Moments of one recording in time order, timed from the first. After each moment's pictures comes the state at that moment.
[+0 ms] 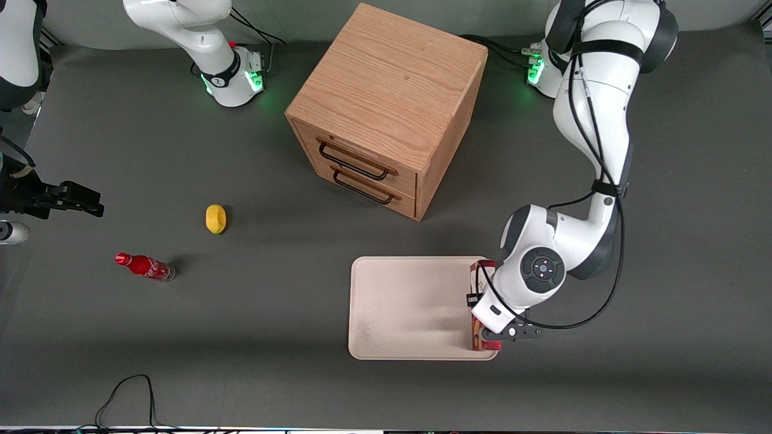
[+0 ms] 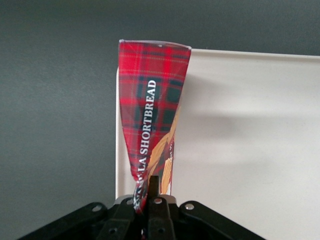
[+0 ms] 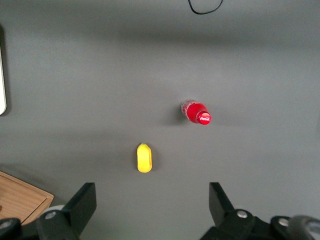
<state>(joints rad) -0.39 0.89 0.01 -1.16 -0.06 2.10 -0.40</state>
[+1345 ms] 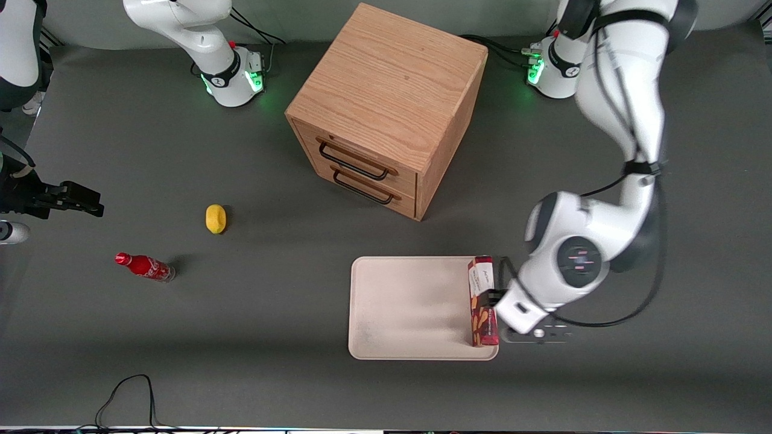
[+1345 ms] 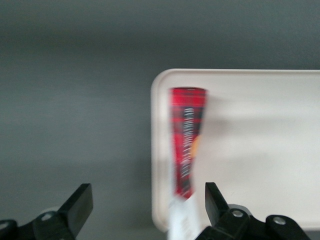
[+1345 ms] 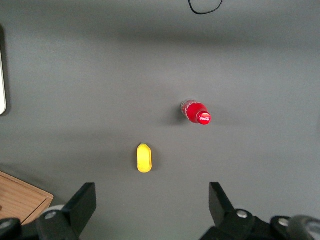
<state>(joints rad) -0.32 0.74 0.03 -1.15 -0.05 1.94 -0.30</state>
